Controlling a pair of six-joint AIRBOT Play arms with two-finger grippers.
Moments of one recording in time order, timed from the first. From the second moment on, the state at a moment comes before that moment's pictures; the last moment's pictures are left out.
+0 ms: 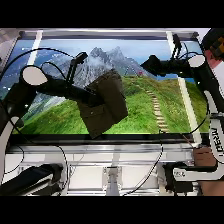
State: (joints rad) left arm -0.35 -1.17 1.27 0.77 -1.28 -1.18; right arm 0.02 -1.48 1.45 -0.73 0.93 1.40
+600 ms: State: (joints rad) left arm -0.08 -1.17 1.22 0.93 -1.09 -1.18; right arm 0.01 -1.43 1.33 -0.69 0.99 1.35
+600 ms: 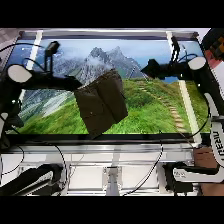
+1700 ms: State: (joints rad) left arm 0.14 -1.52 0.89 0.58 -0.90 -1.15; right arm 0.01 -1.15 0.90 -0.39 0.97 1.31
